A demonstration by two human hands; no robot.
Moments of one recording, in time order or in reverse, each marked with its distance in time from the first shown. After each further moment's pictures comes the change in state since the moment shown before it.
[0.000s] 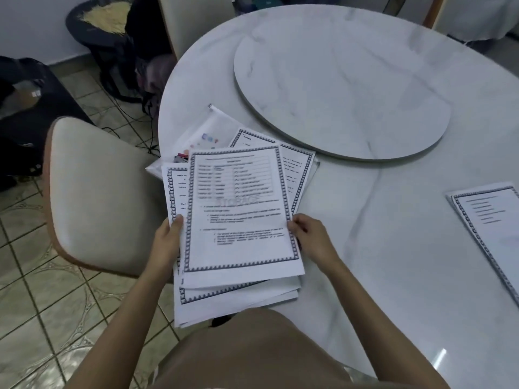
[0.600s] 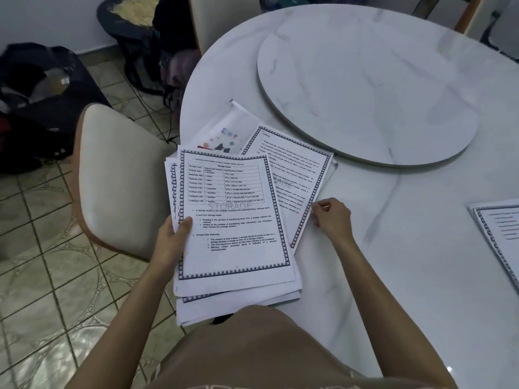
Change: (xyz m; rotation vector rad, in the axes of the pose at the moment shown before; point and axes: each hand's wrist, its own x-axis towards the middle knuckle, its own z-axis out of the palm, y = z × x) left_hand -0.012 -0.010 -0.025 0.028 -0.006 0.085; right_hand 0.039 -0.007 -0.010 -0.096 0.242 0.142
